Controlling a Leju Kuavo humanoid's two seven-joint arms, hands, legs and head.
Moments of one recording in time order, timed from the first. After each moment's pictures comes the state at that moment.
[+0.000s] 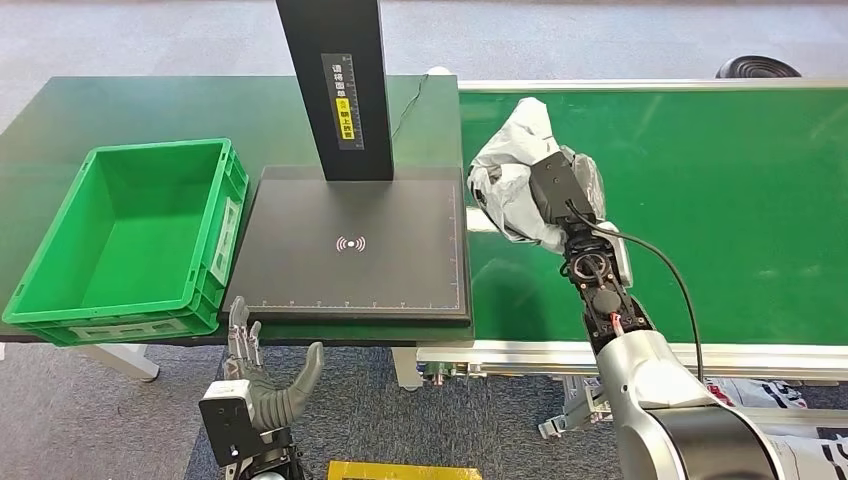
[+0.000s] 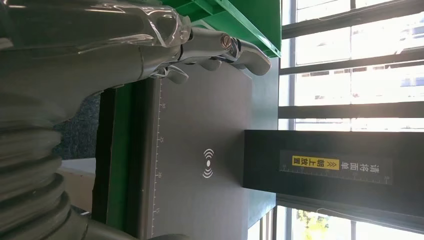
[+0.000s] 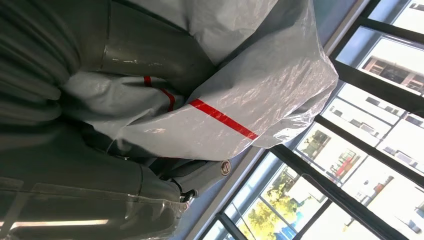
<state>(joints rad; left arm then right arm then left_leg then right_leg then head) 0.03 -0.23 -0.40 -1.30 0.00 0.59 -0.70 -0.82 0.02 0.07 -0.50 0.65 -0.37 -0.48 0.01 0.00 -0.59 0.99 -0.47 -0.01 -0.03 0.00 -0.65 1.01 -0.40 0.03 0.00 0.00</state>
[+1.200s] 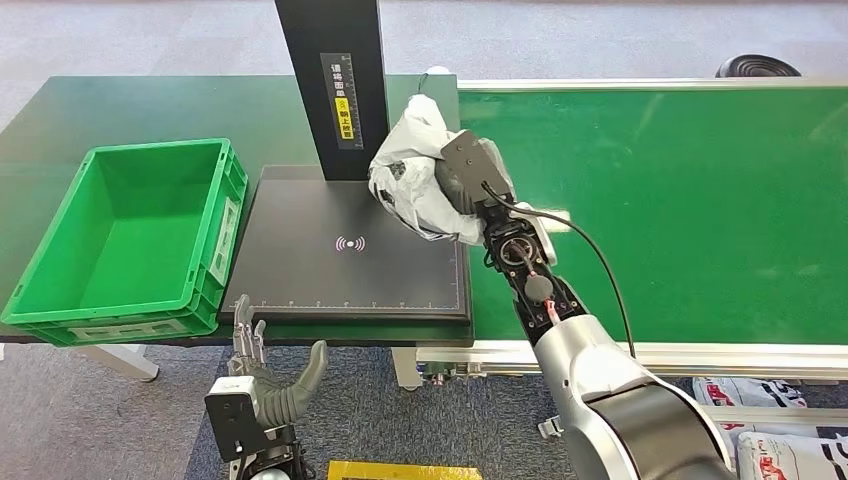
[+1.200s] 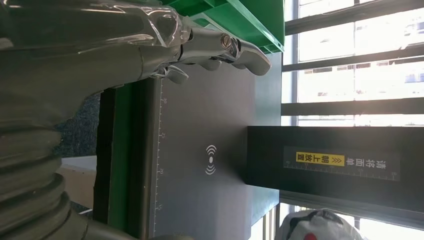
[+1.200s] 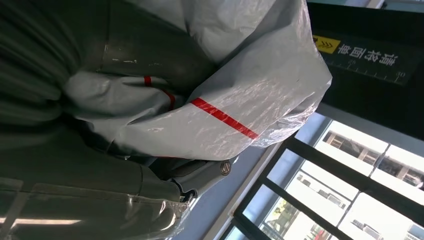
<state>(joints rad) 0.02 -0.23 -0.40 -1.27 0.00 0.56 -0.70 -0.90 0.22 0.20 -0.47 0.57 -0.25 -0.41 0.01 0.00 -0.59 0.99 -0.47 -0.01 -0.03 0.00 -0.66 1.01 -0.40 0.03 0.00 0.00</state>
